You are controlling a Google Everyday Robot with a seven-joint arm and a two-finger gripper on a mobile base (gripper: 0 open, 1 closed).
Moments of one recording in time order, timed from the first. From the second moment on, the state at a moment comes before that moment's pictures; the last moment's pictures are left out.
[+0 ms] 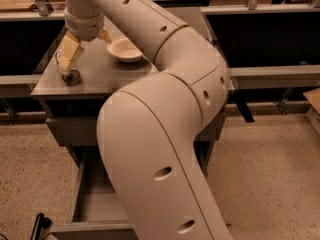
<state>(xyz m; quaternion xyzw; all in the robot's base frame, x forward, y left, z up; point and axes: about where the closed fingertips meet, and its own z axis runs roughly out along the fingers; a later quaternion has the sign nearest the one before) 0.699 0.200 0.885 -0.49 0.86 0.06 0.12</state>
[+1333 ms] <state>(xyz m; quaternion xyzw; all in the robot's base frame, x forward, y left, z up) 0.693 0.293 0.850 -0.40 0.91 0.05 0.08</state>
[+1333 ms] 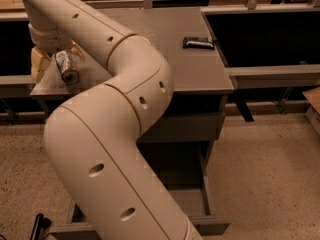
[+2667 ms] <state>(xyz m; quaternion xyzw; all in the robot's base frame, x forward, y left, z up) 0.683 0.295 0.849 -0.52 0.85 0.09 0.08</state>
